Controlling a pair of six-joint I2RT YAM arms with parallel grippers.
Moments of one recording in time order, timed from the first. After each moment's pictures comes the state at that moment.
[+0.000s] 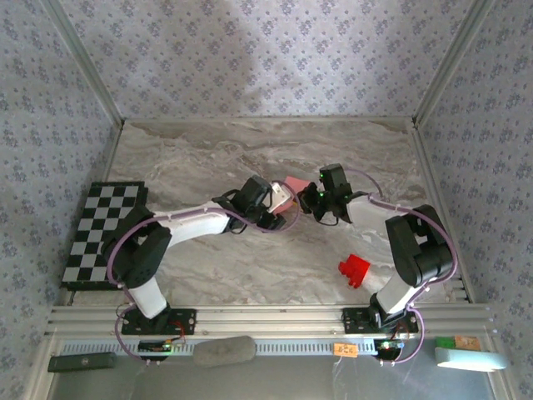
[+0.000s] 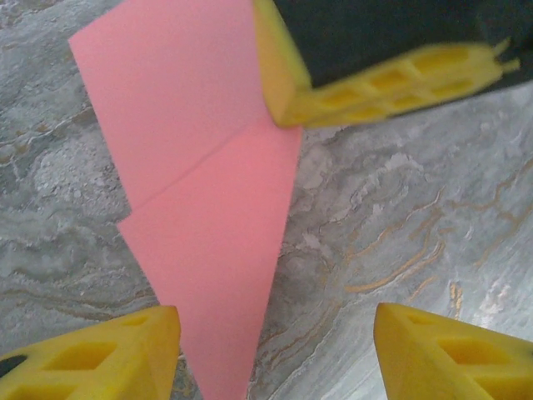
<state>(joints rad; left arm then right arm) -0.82 1.72 1.02 -0.13 0.06 0.13 0.39 1.63 0.84 0.00 -0.44 1.16</state>
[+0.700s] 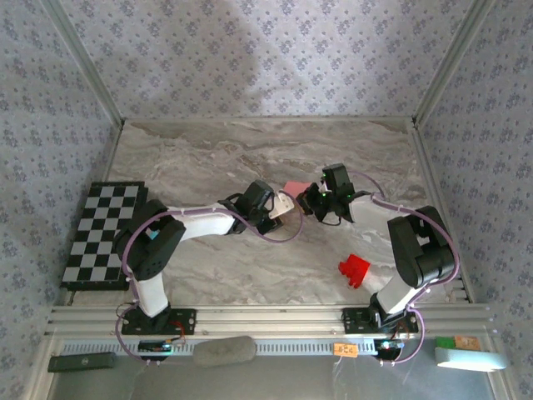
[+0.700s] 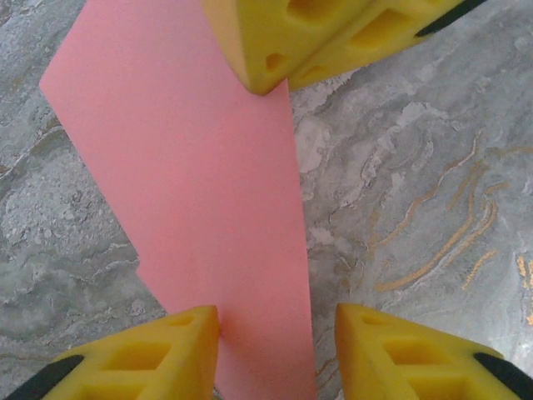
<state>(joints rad) -0.82 1.80 1.00 -0.04 0.07 0.34 0.37 1.62 0.83 -0.04 -0.51 1.19</state>
